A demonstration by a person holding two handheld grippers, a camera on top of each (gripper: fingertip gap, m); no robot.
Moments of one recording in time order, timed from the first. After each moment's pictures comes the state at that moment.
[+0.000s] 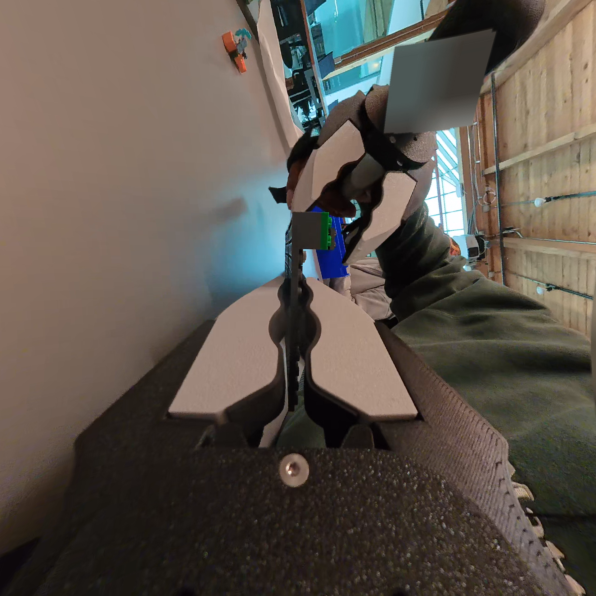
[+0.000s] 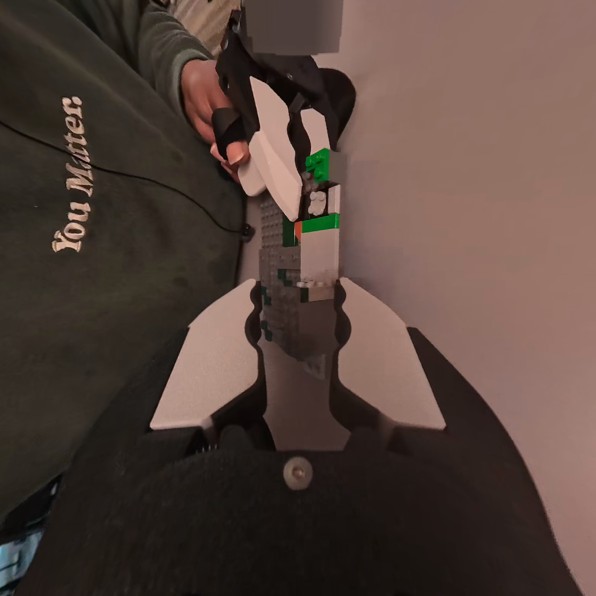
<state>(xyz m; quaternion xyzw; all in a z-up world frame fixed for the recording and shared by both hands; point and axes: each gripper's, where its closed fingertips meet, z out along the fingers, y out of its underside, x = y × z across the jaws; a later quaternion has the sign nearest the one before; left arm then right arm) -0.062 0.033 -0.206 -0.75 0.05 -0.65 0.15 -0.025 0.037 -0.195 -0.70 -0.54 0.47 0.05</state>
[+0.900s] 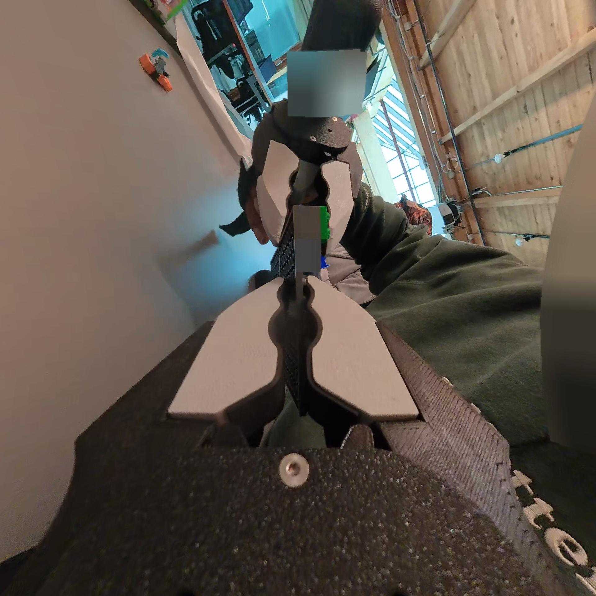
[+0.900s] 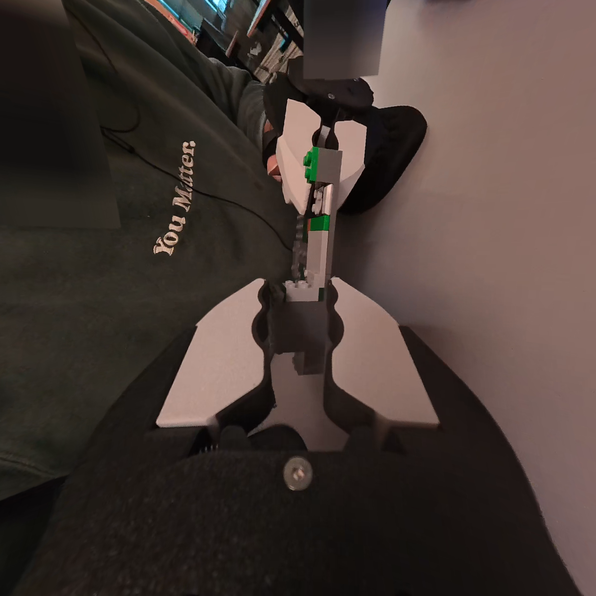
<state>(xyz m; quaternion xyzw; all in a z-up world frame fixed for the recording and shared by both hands) -0.067 0.016 -0.174 -0.69 0.12 -0.68 0.20 -0.027 0.016 -0.172 -0.64 -0.49 0.59 0.02</state>
